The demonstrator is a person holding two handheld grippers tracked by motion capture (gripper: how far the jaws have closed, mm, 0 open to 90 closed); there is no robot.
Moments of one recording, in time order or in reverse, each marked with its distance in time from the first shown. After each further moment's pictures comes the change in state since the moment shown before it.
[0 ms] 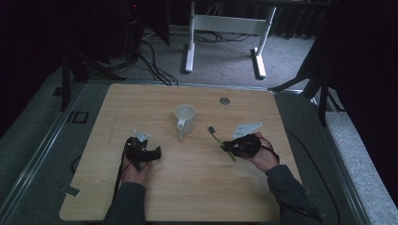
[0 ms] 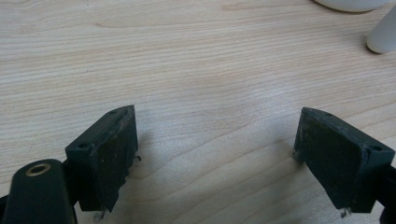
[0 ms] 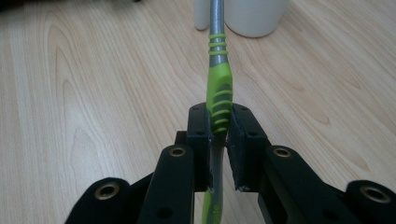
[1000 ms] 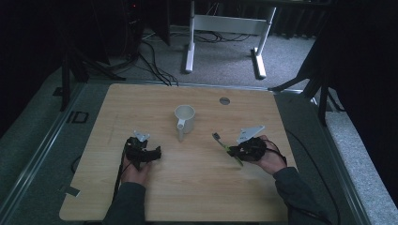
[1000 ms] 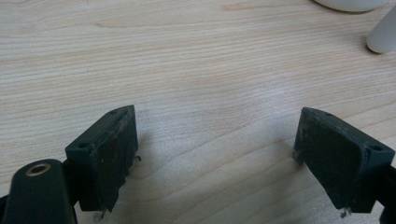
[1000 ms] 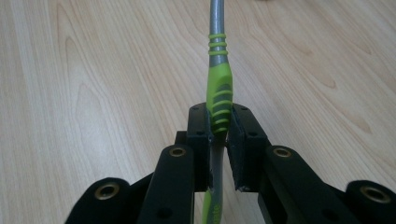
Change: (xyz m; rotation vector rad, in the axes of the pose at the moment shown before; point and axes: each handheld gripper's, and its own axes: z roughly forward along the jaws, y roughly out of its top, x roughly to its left) left arm 0.000 0.000 0.000 0.000 0.000 0.000; right arm -0.001 -0.015 -0.010 0.096 0.018 -0.021
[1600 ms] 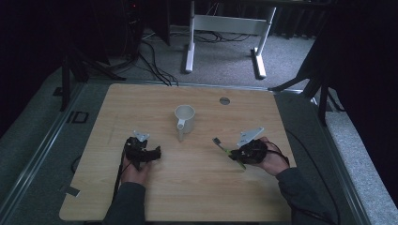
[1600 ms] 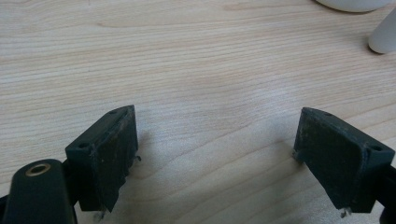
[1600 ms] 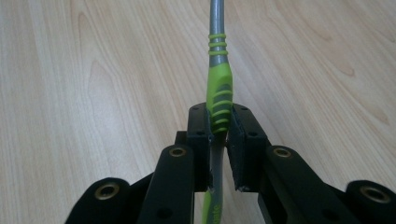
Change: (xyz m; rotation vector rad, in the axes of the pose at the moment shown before) left arm 0.000 0.000 0.000 -0.002 0.001 -0.005; right arm 0.003 -0.005 -0.002 0.054 0.036 -0.033
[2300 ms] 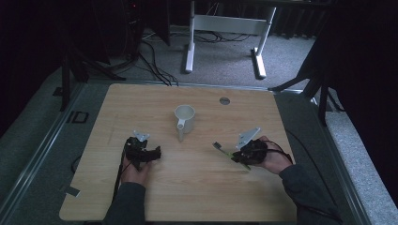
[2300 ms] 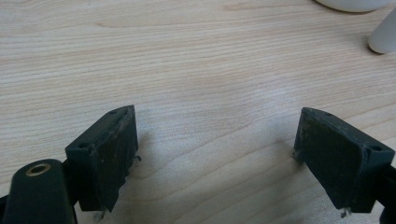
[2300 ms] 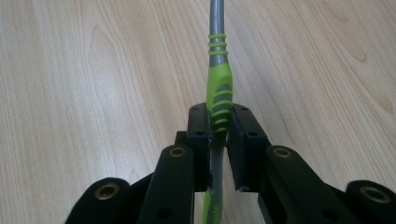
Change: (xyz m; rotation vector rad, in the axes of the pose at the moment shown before) left arm 0.000 0.000 0.000 0.000 0.000 0.000; right arm 0.000 0.002 -0.001 0.108 0.017 -0.066
